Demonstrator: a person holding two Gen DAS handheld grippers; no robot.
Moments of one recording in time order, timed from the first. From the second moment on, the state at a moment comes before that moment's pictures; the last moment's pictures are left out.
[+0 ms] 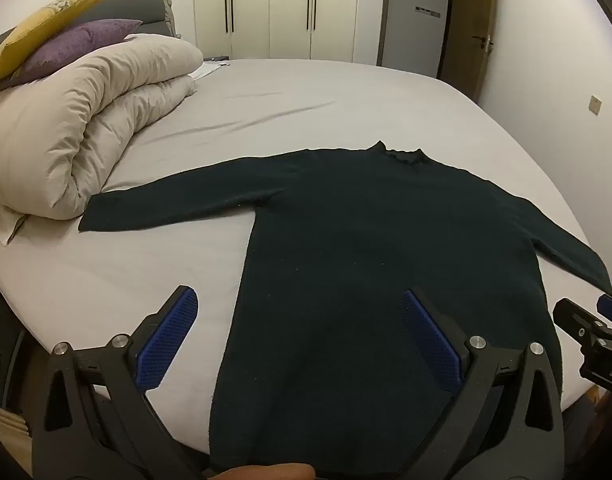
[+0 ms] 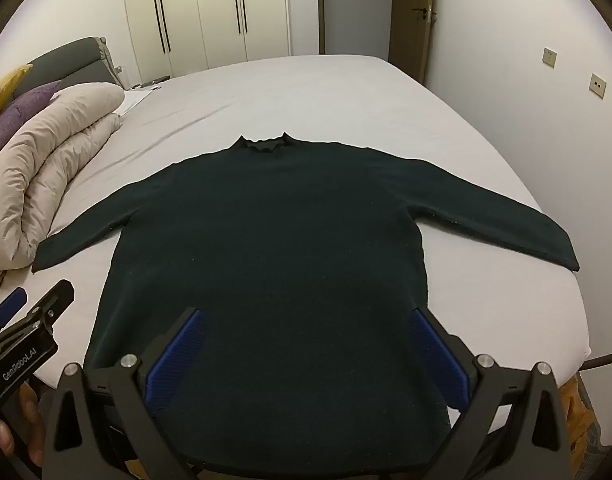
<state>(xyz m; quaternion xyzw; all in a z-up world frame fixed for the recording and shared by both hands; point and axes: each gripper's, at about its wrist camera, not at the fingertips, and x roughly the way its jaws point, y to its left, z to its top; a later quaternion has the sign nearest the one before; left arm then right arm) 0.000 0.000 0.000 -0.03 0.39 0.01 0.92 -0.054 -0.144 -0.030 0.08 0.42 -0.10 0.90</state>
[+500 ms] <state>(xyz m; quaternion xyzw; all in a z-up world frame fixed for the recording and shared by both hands) -0.005 0.004 -0.005 -0.02 0.39 0.01 0.92 -0.053 -0.138 -0.031 0.07 0.41 -0.10 0.90</state>
